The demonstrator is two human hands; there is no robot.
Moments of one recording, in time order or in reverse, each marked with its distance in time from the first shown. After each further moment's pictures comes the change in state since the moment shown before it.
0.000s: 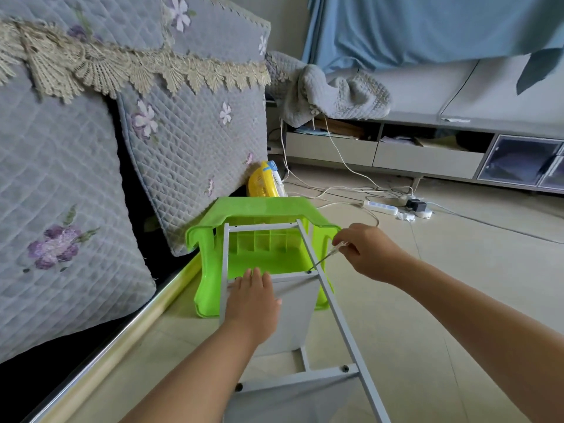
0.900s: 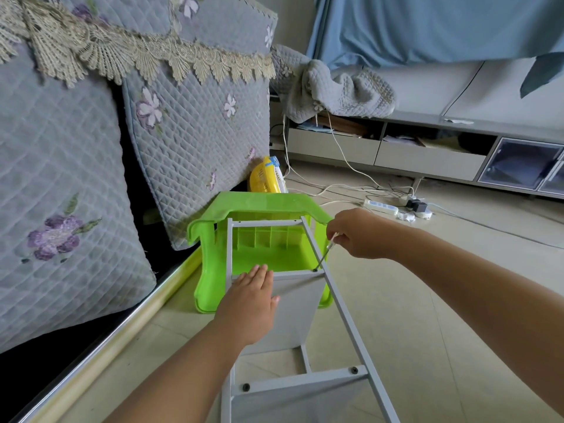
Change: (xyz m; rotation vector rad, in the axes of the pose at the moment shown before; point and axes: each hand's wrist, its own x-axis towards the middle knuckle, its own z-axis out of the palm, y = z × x) left_hand -0.004 -0.022 0.010 -0.112 0.081 0.143; right_hand 0.032 -0.017 -0.015 -0.274 -0.212 -0.130
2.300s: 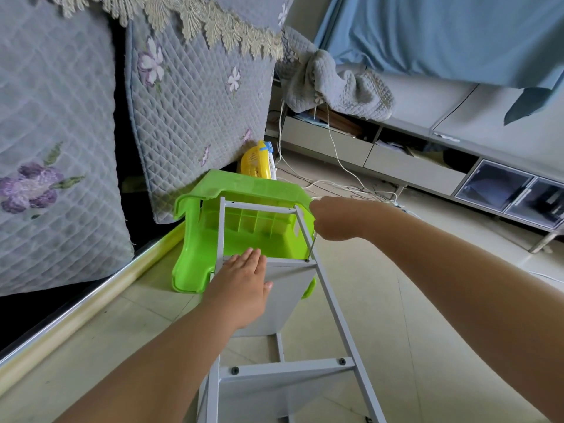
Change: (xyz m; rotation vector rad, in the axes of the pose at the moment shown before) left_hand -0.002 0.001 -0.003 -0.026 -0.029 0.006; right_hand 0.035 -0.032 -0.009 -0.245 -0.185 0.078
